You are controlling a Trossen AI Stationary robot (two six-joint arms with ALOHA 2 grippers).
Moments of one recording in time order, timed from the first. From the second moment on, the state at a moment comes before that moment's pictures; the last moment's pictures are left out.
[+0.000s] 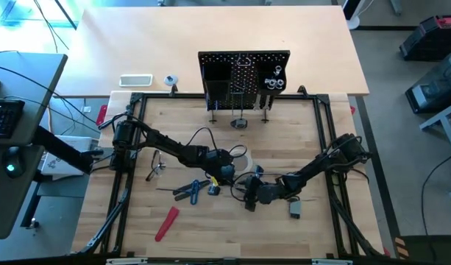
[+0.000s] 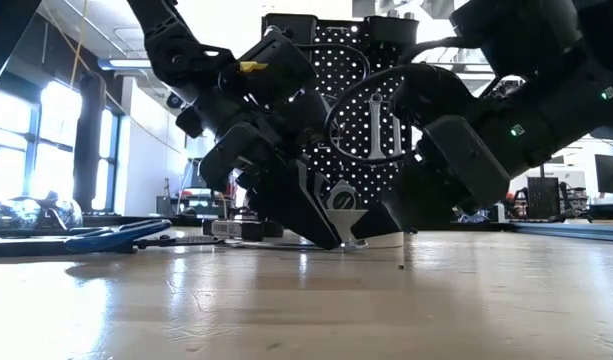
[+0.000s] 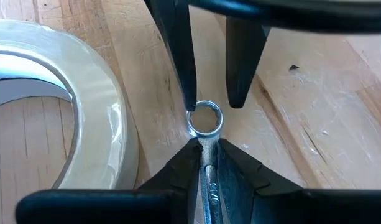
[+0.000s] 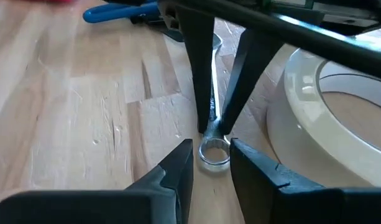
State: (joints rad) left arm -0.04 2.01 1.00 0.15 0.28 0.19; right arm 0.42 1.92 0.71 0.55 0.54 0.41
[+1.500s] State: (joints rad) left arm -0.04 1.96 1.00 0.07 0.25 0.26; right arm 0.39 1.92 0.71 0.58 0.55 0.36
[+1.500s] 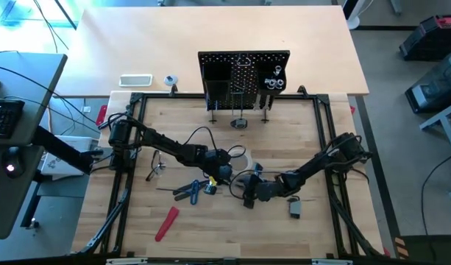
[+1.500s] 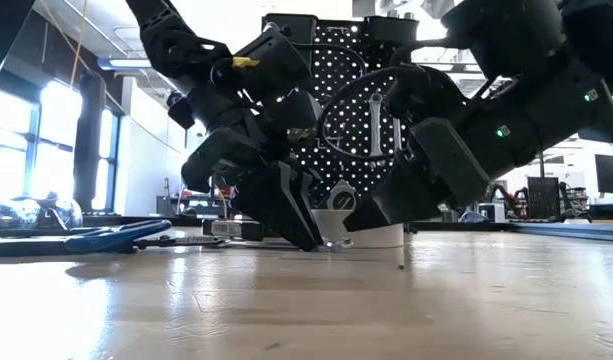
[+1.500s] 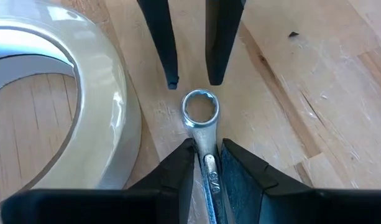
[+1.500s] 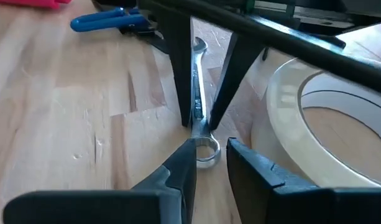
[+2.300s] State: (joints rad) left arm -0.04 1.96 1.00 0.07 0.25 0.26; right arm 0.34 1.92 0.71 0.62 0.46 0.31
